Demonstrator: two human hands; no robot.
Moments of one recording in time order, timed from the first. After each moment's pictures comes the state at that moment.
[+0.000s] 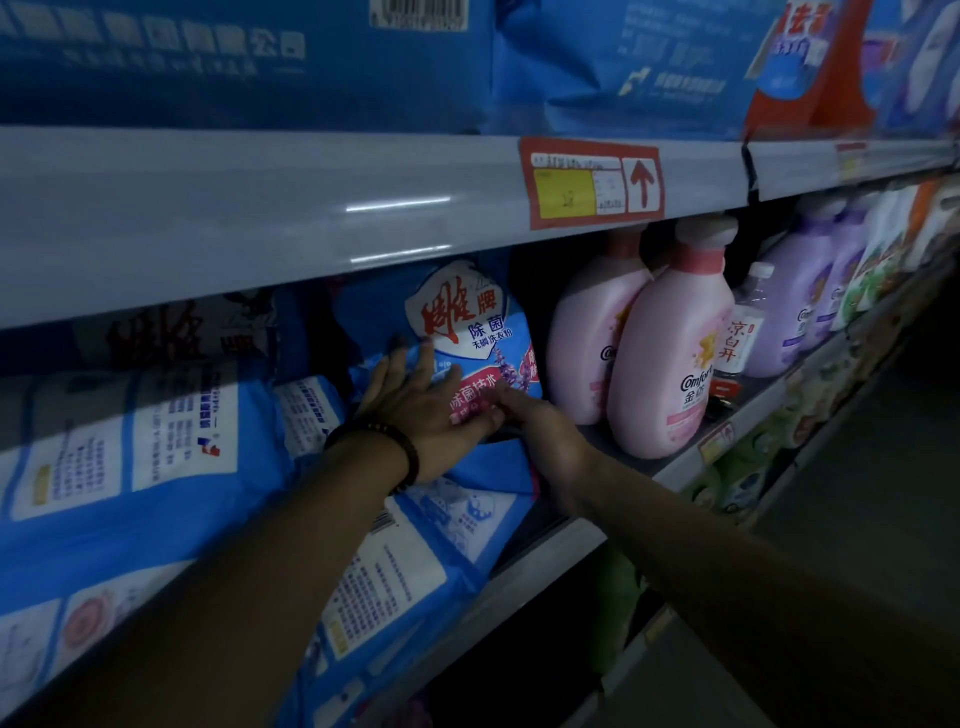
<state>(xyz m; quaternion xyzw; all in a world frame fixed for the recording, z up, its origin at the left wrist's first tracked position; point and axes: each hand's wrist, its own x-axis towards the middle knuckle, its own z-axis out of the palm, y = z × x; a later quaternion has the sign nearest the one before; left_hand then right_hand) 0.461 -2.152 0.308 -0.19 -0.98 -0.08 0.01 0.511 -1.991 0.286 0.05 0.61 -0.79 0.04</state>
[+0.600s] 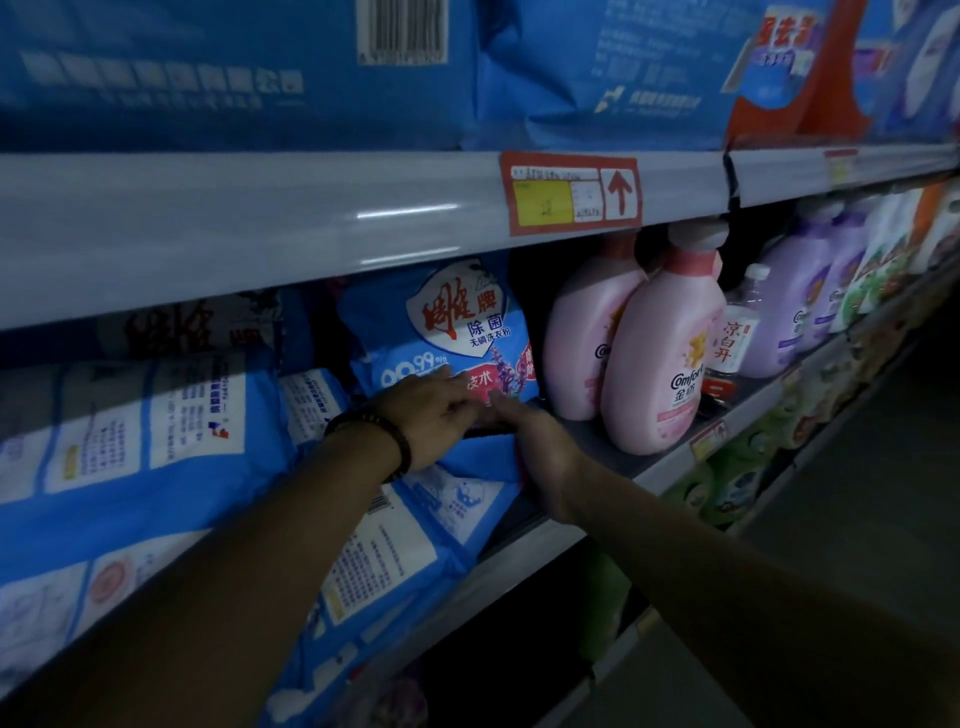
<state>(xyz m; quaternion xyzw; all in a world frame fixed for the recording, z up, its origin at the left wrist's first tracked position) 0.470 -2.152 0.315 -0.27 -0.94 -0.20 -0.05 0.530 -1.994 0.291 0.07 0.63 -0.77 0.05</state>
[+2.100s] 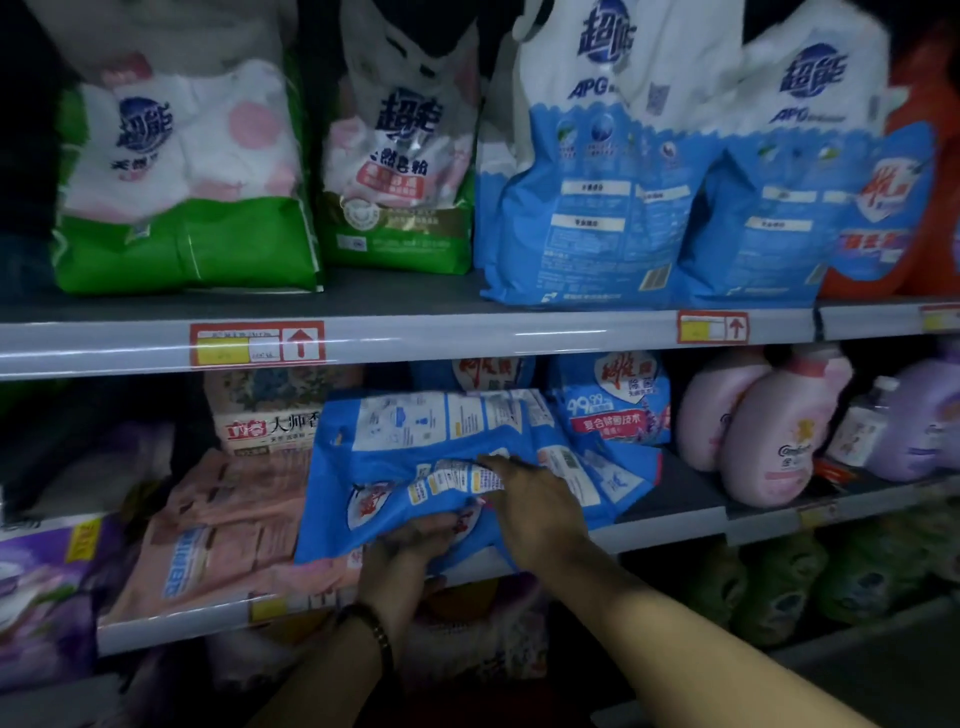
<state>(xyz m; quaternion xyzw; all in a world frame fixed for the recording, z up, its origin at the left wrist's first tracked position) 0.804 -2.340 0.317 0.18 -0.60 -0.78 0.04 0.729 -2.190 0.359 -0.18 0.97 -0.17 -0.09</state>
